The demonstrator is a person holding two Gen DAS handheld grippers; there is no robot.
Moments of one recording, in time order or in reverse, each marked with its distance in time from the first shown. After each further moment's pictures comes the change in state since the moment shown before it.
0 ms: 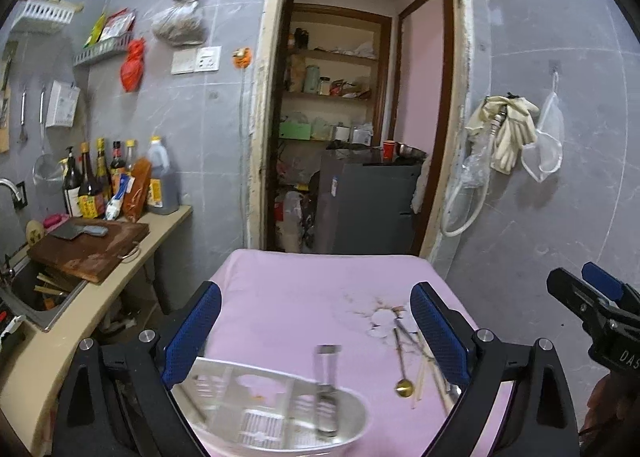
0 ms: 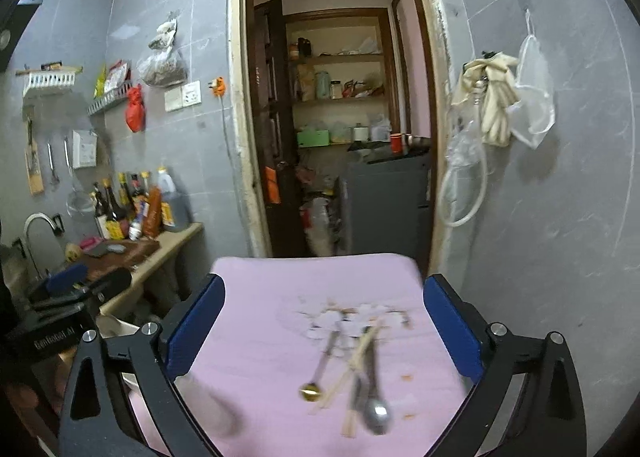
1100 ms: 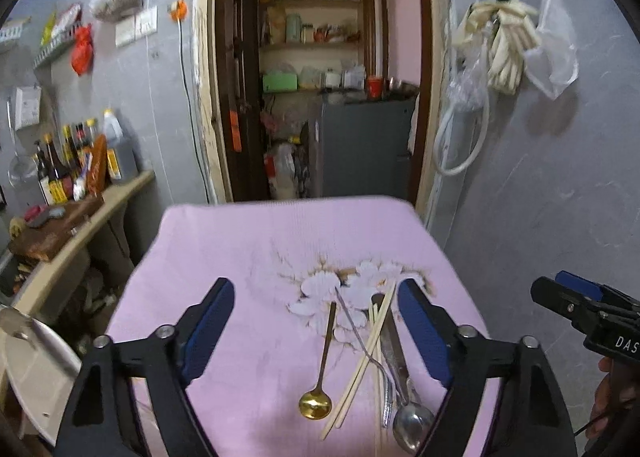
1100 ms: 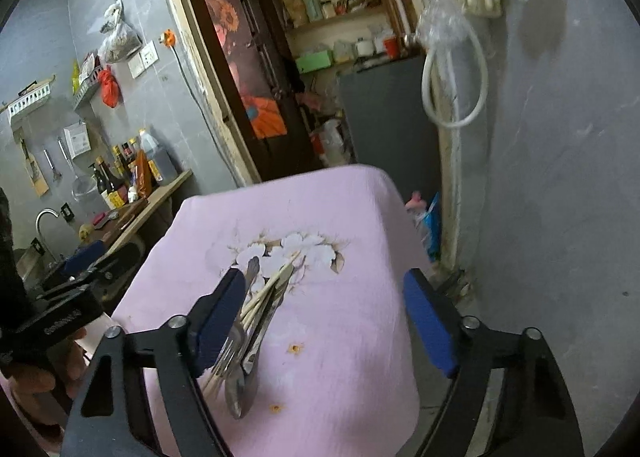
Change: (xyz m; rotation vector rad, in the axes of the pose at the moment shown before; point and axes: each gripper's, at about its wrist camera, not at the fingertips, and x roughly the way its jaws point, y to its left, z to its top) left arm 0.129 -0.145 -0.052 0.072 0.200 0.083; right arm 0.164 -0.179 -0.077 0.156 0.308 0.237
